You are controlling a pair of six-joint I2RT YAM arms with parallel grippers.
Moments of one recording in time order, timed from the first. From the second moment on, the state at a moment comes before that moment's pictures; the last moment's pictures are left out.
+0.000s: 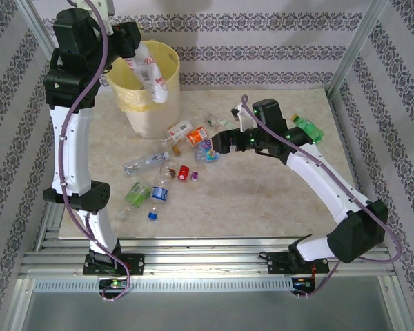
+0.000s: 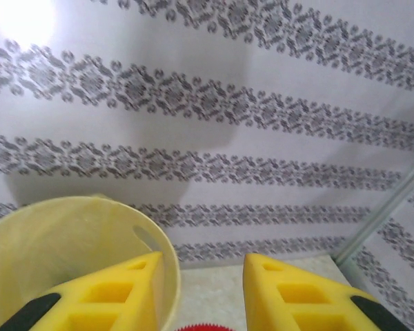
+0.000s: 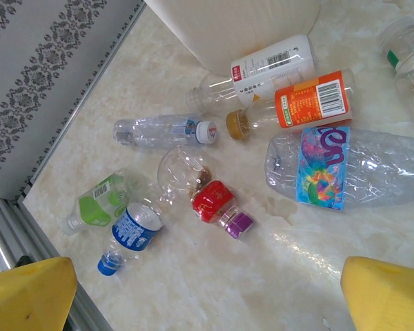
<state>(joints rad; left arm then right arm) -0.15 1.87 2.72 -0.95 0.11 -0.26 0.44 1.40 1.32 -0.63 -0.46 0.26</state>
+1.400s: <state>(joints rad) -0.15 1.41 1.94 0.39 -0.08 0.11 0.40 1.39 1.32 -0.64 -0.45 0.26</state>
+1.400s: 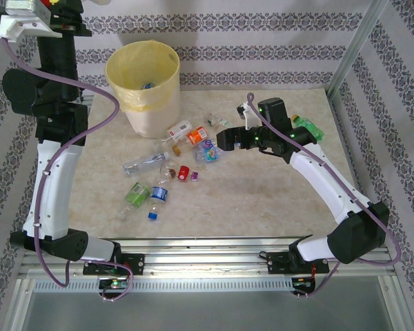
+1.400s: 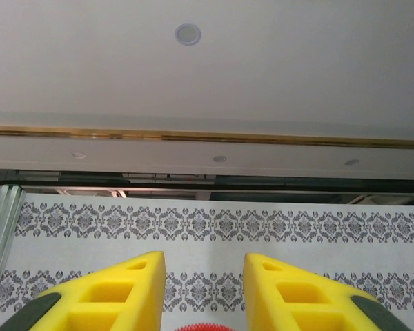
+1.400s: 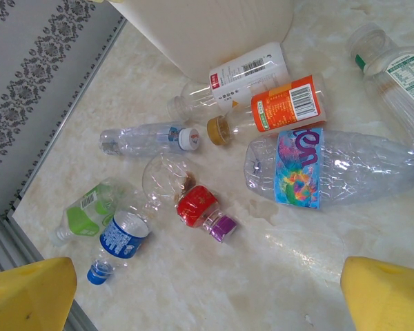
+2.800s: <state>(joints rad) -0.18 1.41 1.89 -0.17 0.16 -0.28 -0.08 1.77 1.64 -0.94 -0.01 0.24</state>
